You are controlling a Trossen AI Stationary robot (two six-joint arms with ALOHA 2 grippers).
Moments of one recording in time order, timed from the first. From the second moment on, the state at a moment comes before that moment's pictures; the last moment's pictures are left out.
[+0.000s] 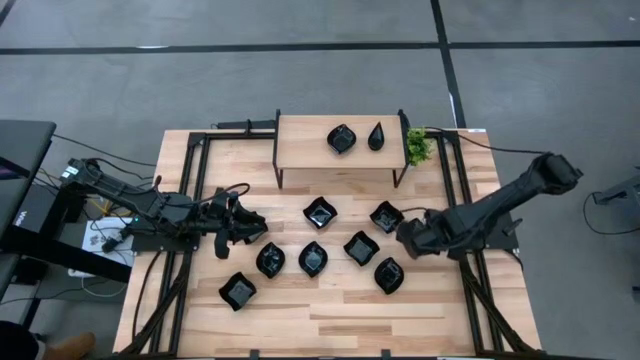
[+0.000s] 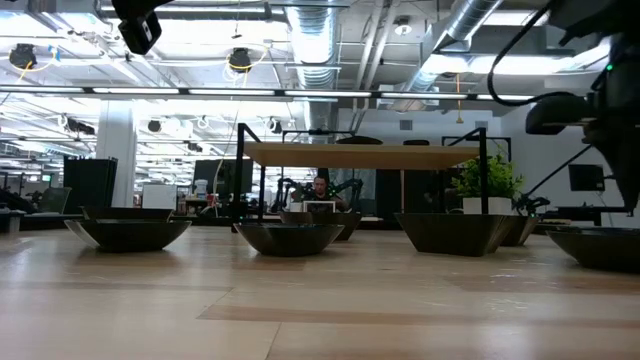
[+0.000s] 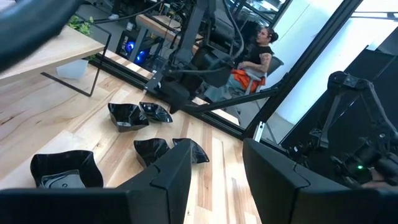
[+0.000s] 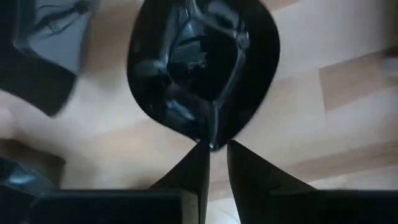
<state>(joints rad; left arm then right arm) -0.42 0.69 0.49 0.11 -0.37 -0.50 0.41 1.12 0.63 -0.96 0.08 2.30</state>
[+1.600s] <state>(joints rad) -0.42 0.69 0.49 0.11 -0.37 -0.50 0.42 1.08 0.42 -0.73 0.06 2.30</state>
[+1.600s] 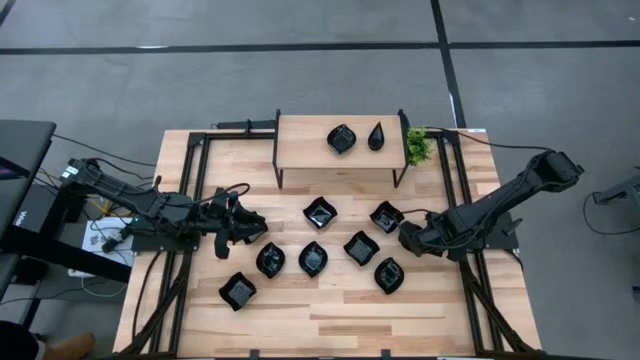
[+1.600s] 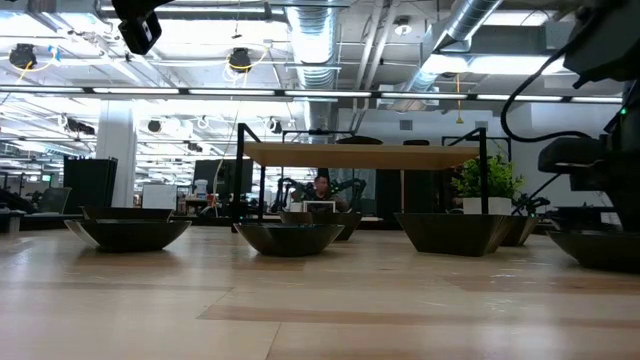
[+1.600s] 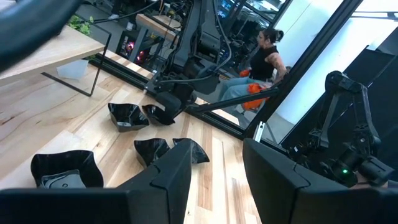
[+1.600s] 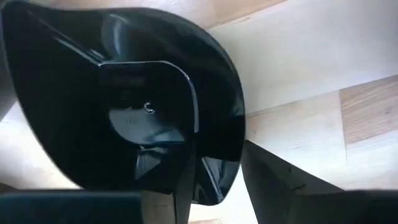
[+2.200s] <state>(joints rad) -0.42 0.69 0.49 0.11 -0.37 -0.50 0.42 1.02 0.41 -0.77 0.08 2.28</state>
